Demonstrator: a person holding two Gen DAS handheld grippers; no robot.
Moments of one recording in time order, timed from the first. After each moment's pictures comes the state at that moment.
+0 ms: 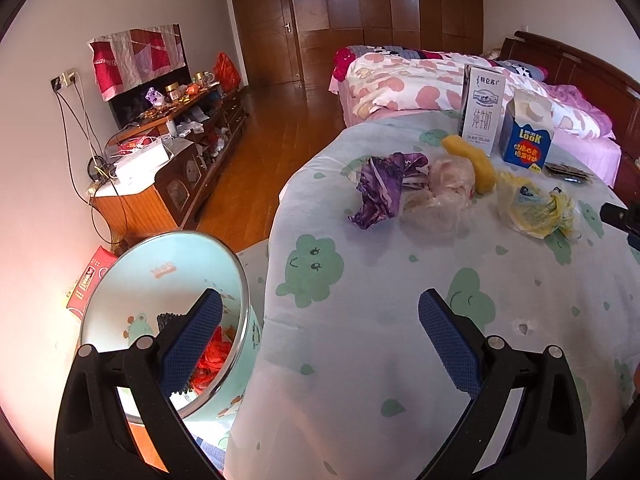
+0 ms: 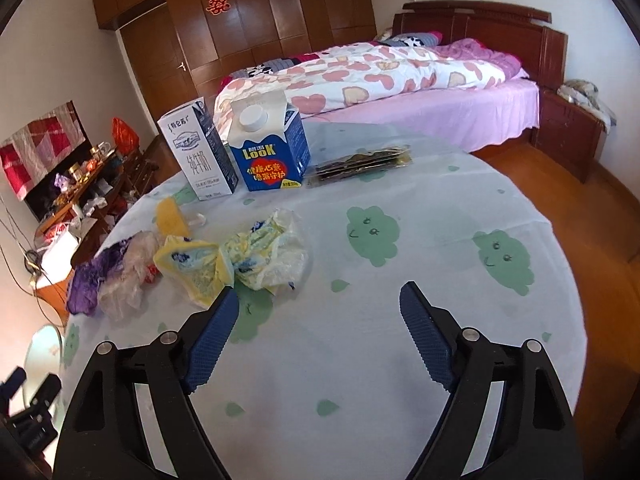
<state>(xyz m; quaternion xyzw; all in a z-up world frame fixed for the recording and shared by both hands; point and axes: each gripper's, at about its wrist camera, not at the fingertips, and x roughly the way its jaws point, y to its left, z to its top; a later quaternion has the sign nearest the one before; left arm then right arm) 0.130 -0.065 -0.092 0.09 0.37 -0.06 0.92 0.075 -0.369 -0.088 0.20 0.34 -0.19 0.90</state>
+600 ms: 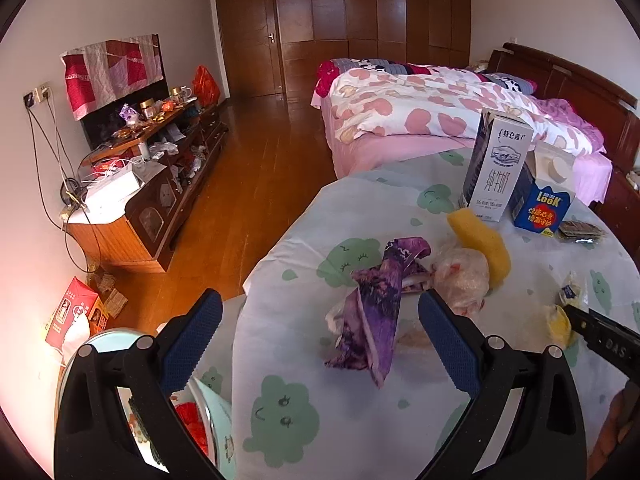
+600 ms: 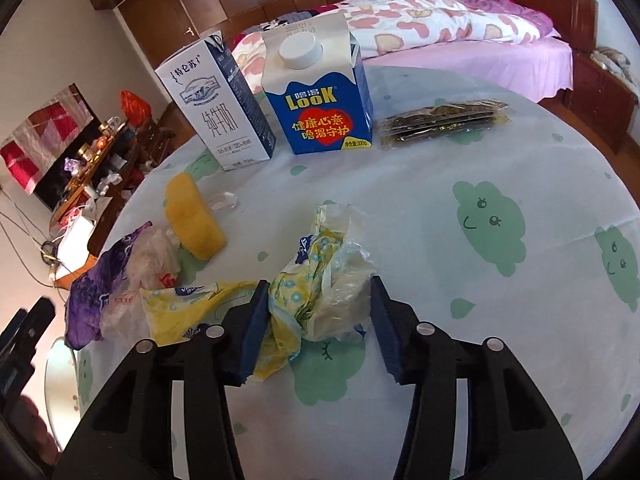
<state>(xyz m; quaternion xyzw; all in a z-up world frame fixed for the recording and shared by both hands) 0.237 -0.101 -0.073 0.08 0.36 -0.10 0.93 0.137 -0.357 -0.111 0.22 0.40 -0.13 0.88</state>
